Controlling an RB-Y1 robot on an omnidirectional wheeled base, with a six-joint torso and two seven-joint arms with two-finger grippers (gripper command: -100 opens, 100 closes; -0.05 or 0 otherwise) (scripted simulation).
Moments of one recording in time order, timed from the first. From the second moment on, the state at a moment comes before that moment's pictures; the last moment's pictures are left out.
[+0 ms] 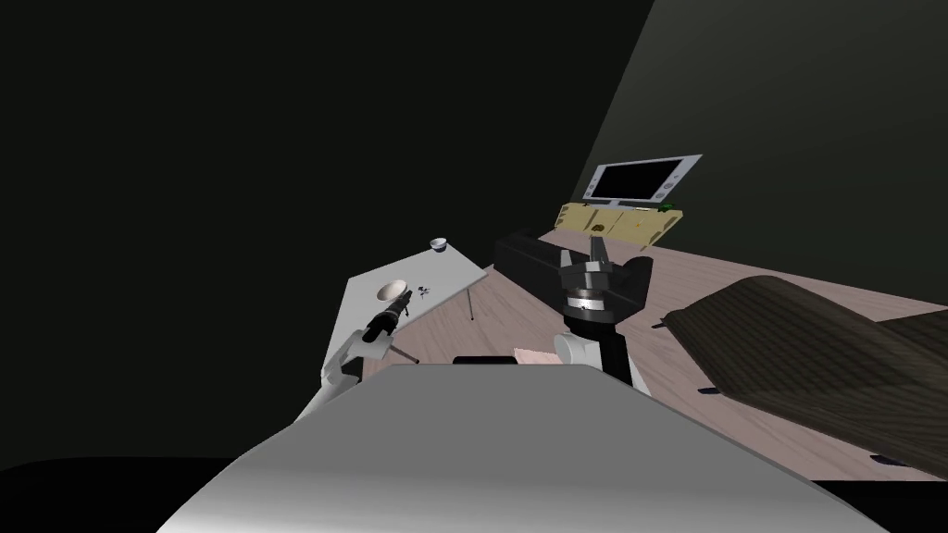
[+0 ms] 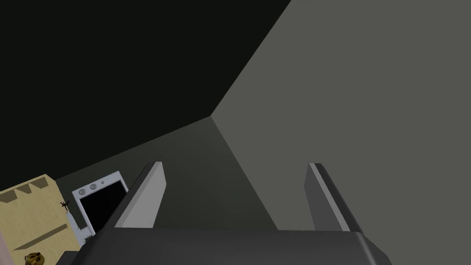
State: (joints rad) left arm 0.30 0.54 0.03 -1.77 -0.07 0.31 -0.32; right arm 0.46 -0.04 0.02 -2.28 -0.08 -0.44 -0.04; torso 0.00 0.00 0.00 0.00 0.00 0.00
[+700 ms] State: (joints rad) left arm 0.32 0.65 0.00 -1.63 -0.10 0.47 -0.34; right arm 0.46 -0.04 0.02 -2.28 -0.08 -0.44 -0.04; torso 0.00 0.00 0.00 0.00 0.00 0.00
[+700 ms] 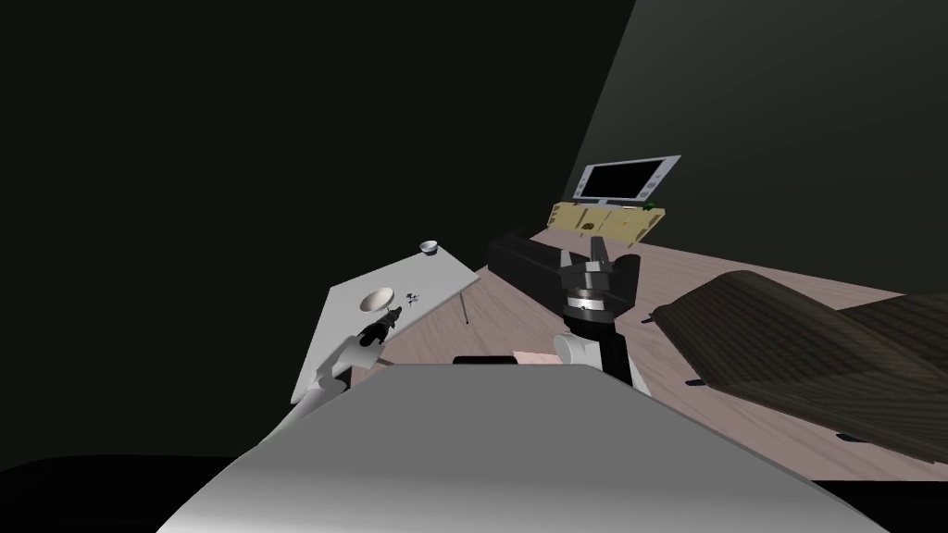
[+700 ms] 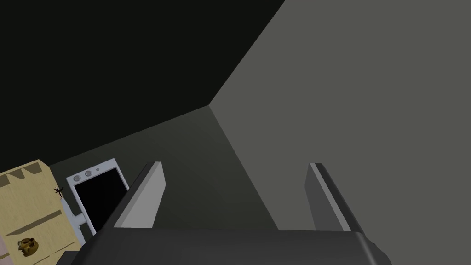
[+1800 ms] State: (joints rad) left arm 0.29 0.69 -0.03 -1.46 -0.15 0.53 -0.35; right arm 0.46 -0.04 0.02 -2.28 -0.08 -0.44 -0.04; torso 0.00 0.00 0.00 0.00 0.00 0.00
